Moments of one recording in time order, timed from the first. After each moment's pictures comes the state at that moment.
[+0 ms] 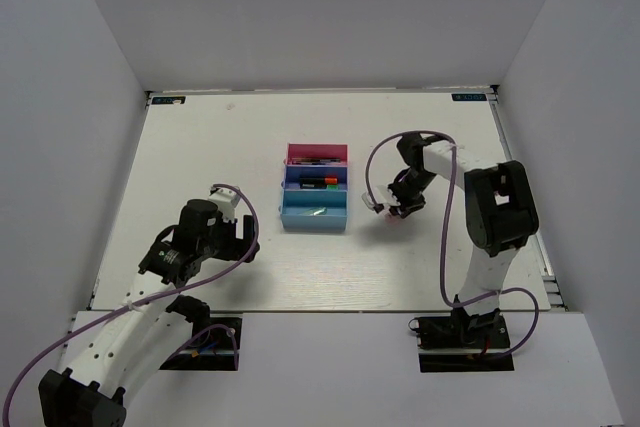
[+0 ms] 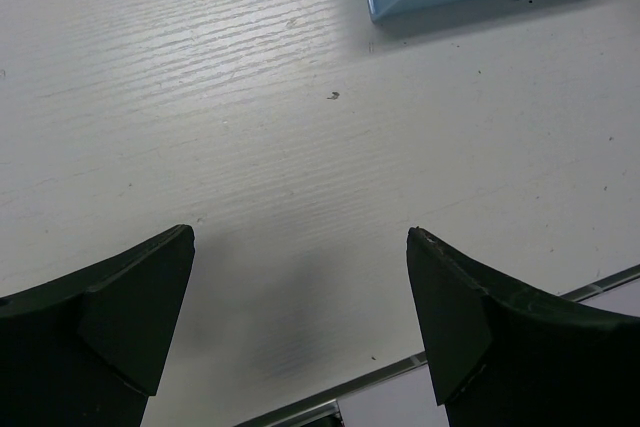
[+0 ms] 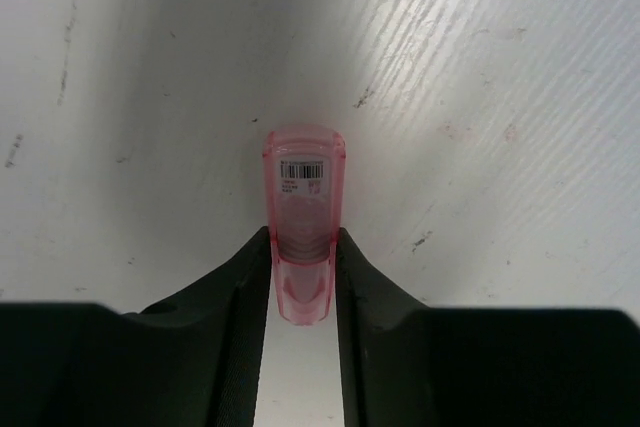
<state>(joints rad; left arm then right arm) -0.38 0.67 0.53 -0.64 0.08 -0.20 0.32 1.88 1.25 -1.00 -0.37 -1.81</state>
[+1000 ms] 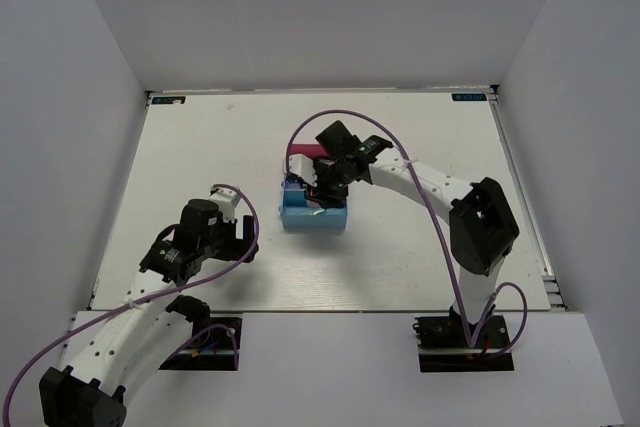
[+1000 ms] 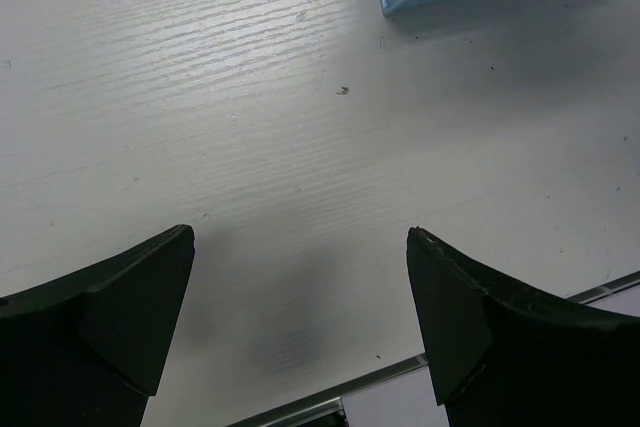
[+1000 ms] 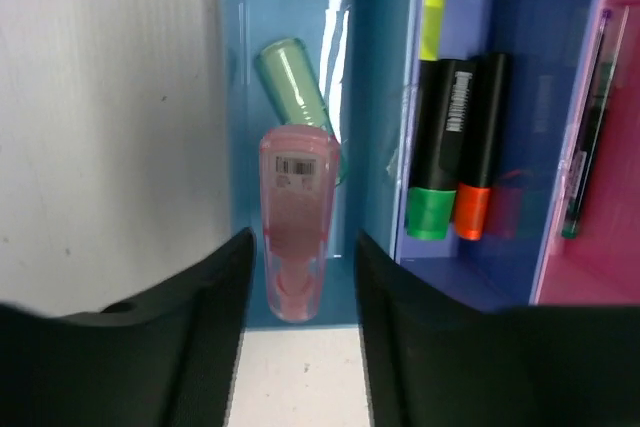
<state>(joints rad) -0.38 0.69 0.53 -0.64 0.07 -0.20 0.79 1.82 1.49 -0.74 -0.36 -0.77</state>
